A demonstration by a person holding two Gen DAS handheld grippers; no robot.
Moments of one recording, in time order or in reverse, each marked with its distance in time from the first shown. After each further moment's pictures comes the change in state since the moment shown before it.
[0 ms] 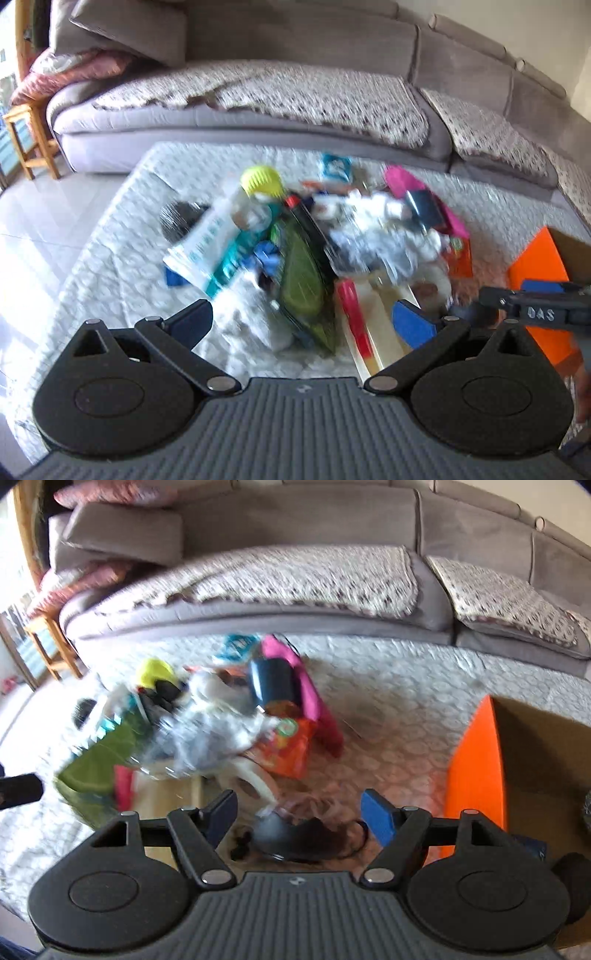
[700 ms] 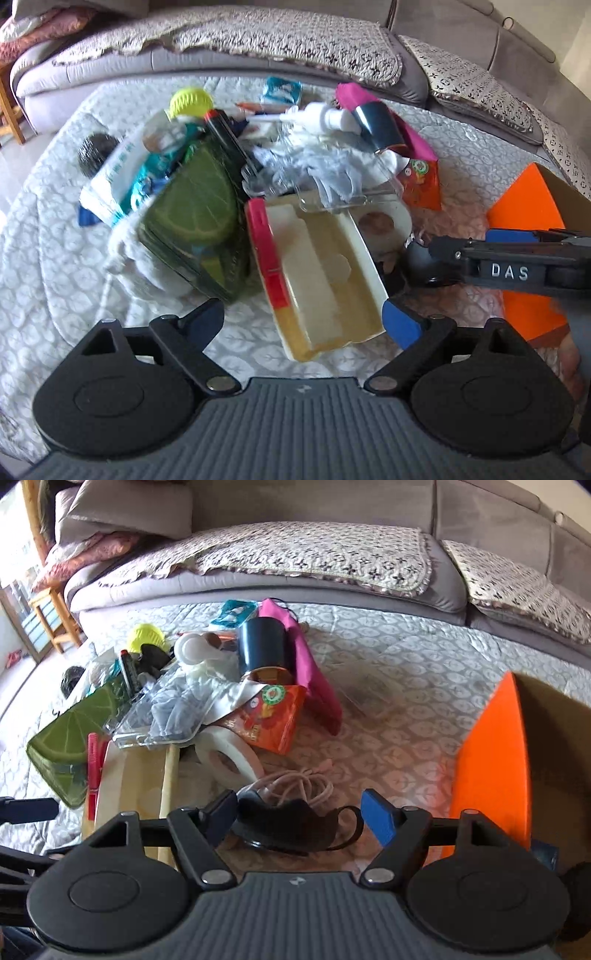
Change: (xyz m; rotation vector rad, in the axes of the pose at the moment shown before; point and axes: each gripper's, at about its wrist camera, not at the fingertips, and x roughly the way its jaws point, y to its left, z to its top) left arm 0.043 -0.027 -0.031 -0.012 0.155 -0.081; right arm 0.023 0.002 -0.007 -0.076 0.054 0.058
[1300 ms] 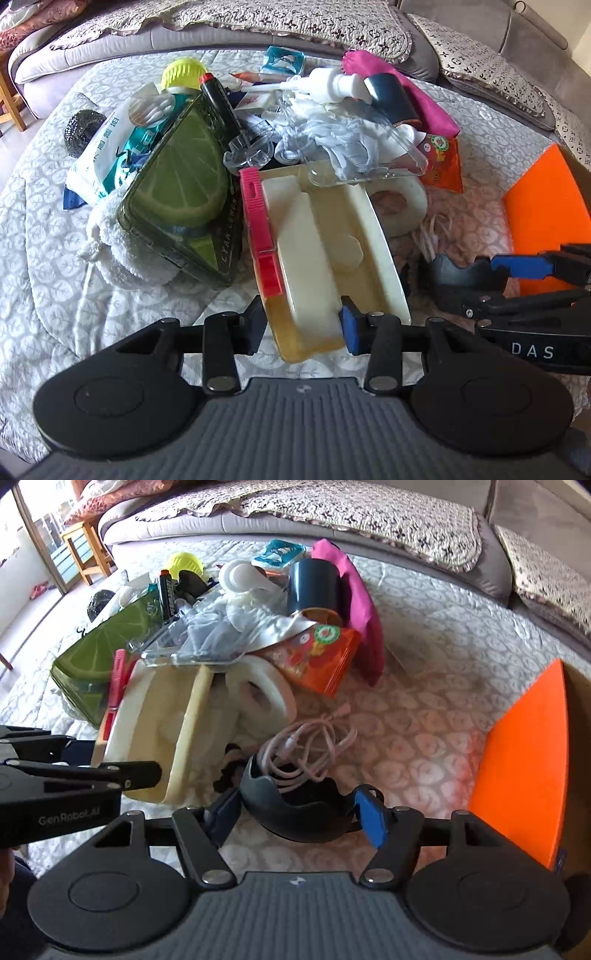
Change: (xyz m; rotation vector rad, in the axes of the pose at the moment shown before) left arm 0.014 -0.004 -0.007 -0.004 0.063 0.040; right arm 0.002 0.009 -0.015 -0.086 0.151 0.048
